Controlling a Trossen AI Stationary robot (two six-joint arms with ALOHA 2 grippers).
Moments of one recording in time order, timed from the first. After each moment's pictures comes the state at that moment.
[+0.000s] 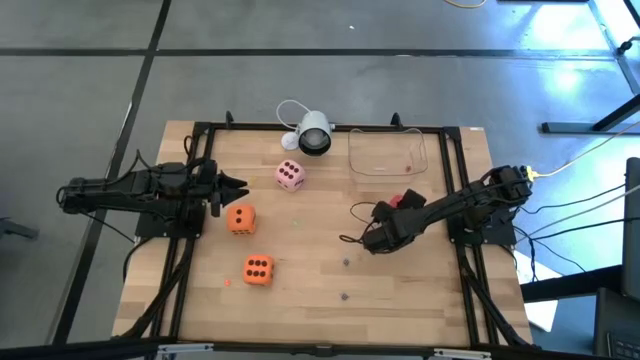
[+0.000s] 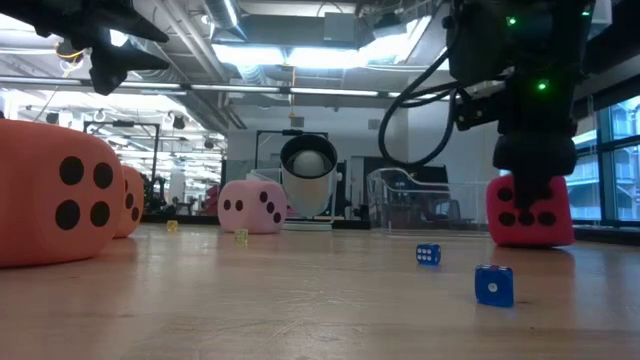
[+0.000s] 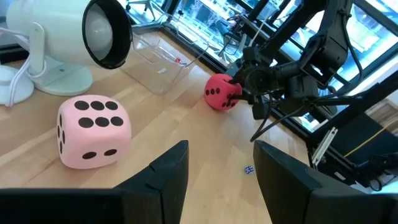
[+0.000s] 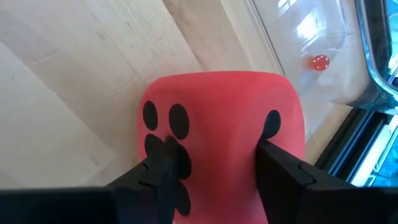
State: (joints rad) left arm 0.07 0.34 0.48 -0.41 -0.17 -0.61; right arm 0.31 1.74 1.04 -1.18 0.43 0.96
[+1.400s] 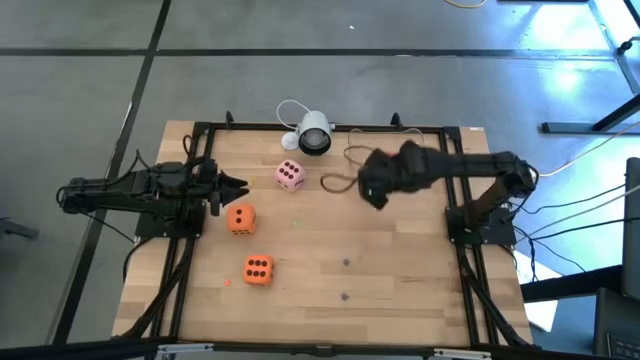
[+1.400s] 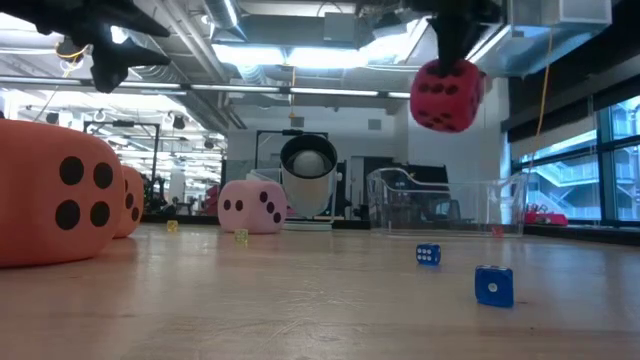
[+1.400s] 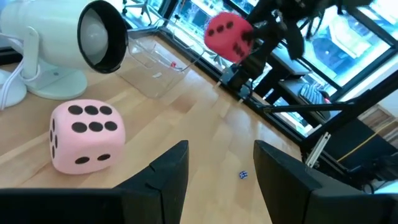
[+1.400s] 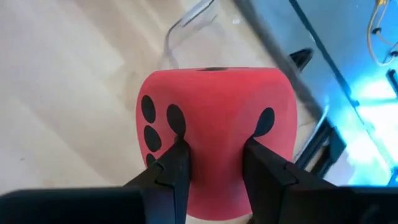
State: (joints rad) left arm 0.07 0.34 0.48 -0.38 -0.17 -0.63; right arm 0.06 1.65 1.71 -1.57 0.54 0.69
